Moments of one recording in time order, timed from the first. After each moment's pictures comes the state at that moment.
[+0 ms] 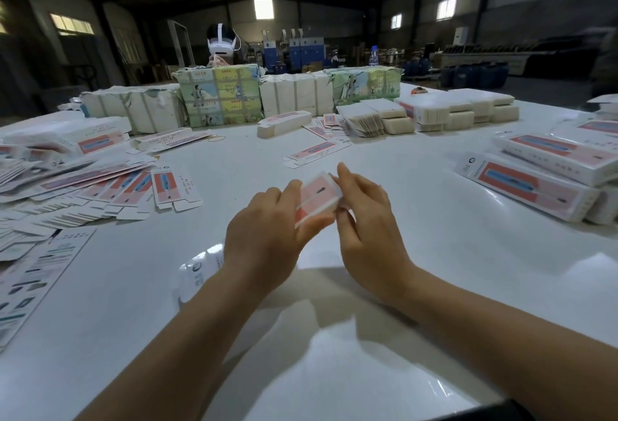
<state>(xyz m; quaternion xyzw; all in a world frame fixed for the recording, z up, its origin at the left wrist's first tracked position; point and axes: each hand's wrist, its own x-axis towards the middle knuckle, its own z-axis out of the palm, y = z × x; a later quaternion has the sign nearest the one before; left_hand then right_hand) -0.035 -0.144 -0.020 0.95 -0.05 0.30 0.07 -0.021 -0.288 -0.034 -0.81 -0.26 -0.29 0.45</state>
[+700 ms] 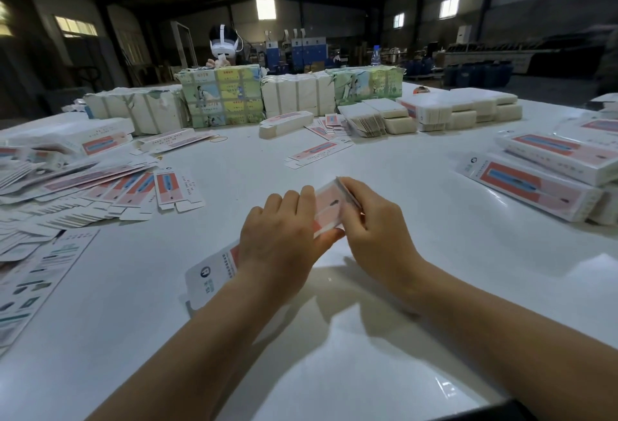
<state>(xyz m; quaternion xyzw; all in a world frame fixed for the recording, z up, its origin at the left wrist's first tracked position) -0.048 -0.164 -0.018 0.94 -0.09 0.32 -0.01 -0.012 -0.296 -0.030 -0.80 -0.24 -0.26 0.48</state>
